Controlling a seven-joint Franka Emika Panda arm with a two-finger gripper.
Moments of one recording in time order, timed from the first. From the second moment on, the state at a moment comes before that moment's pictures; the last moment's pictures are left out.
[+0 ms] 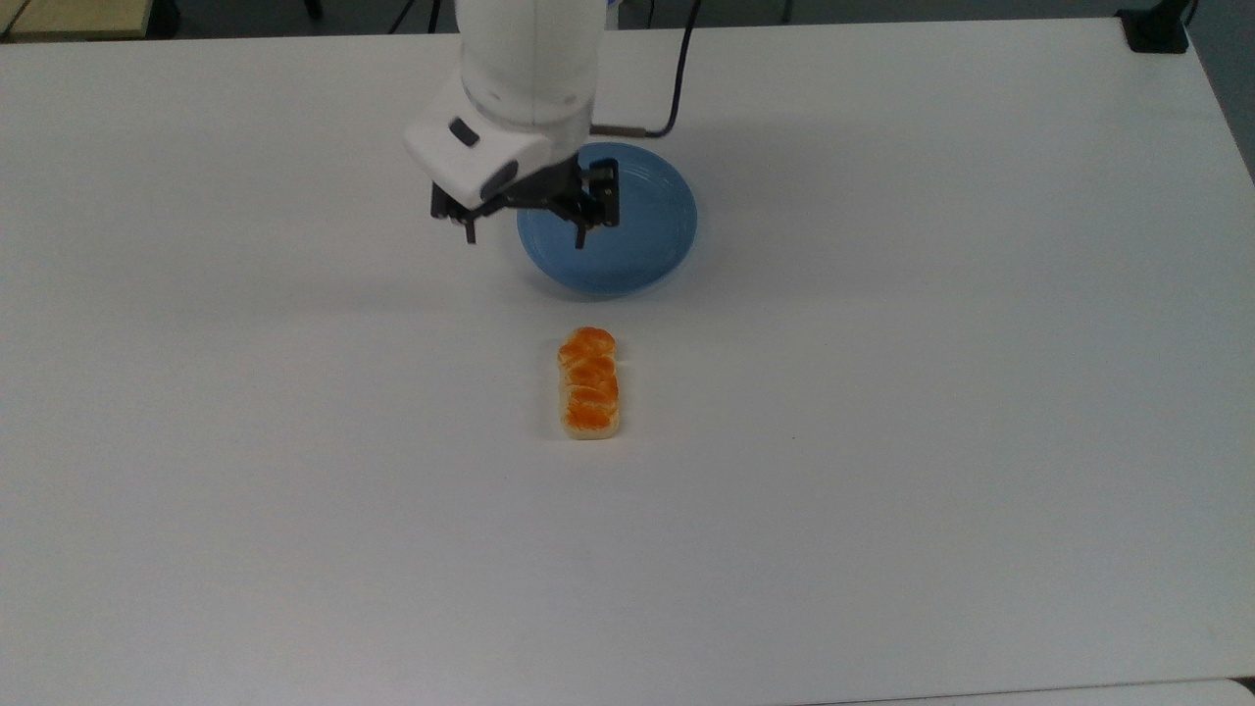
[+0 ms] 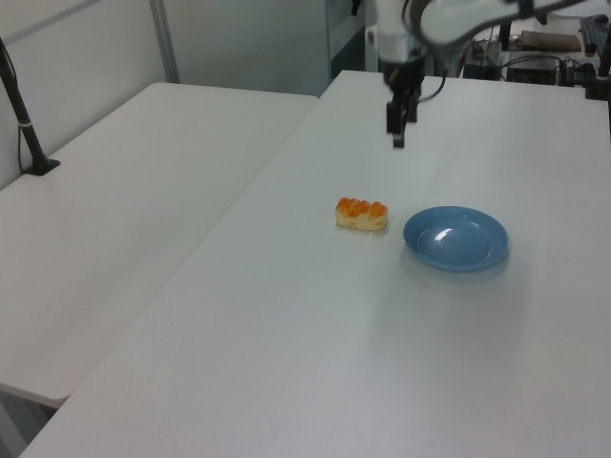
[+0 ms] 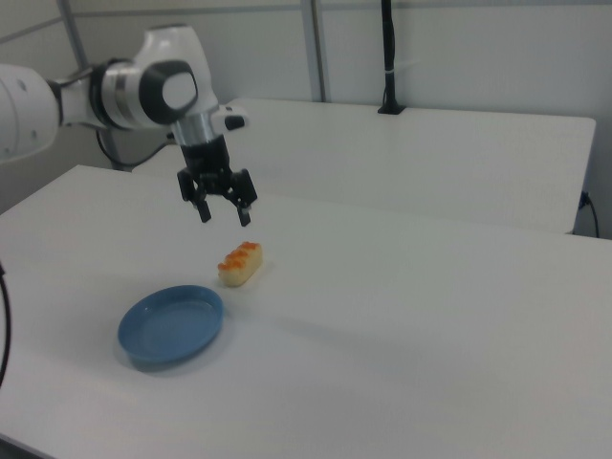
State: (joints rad) arm 0.11 0.33 -0.06 -1.52 -0.10 1.82 0.05
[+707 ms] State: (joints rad) arm 0.13 0.56 -0.06 -1.52 0.01 2.16 0.06
